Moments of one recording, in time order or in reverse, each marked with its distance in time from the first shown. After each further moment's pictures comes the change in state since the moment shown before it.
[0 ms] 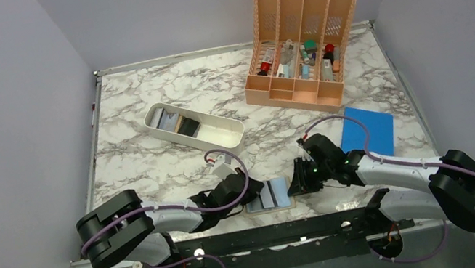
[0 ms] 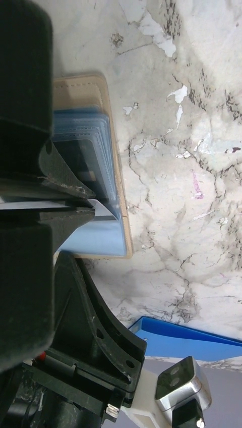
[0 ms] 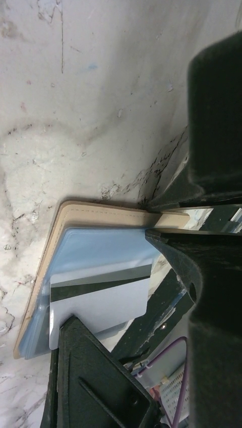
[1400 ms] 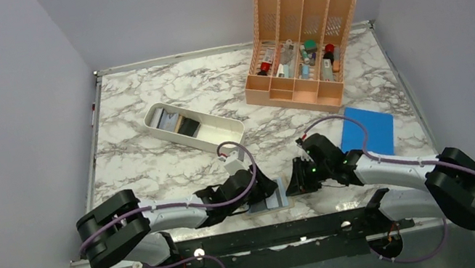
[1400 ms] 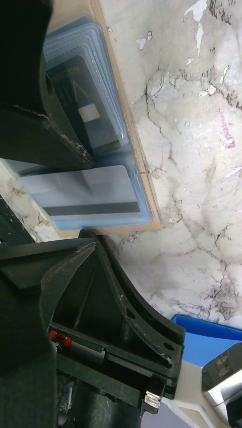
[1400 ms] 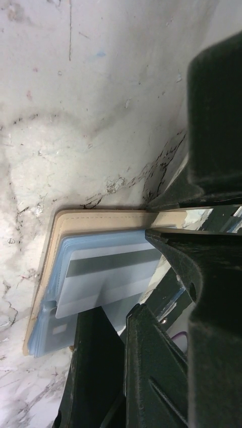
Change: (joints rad) left arm -0.040 -0.004 0.122 -0.166 0.065 0.071; right arm 0.000 0.022 0.000 0.030 -0.001 0.016
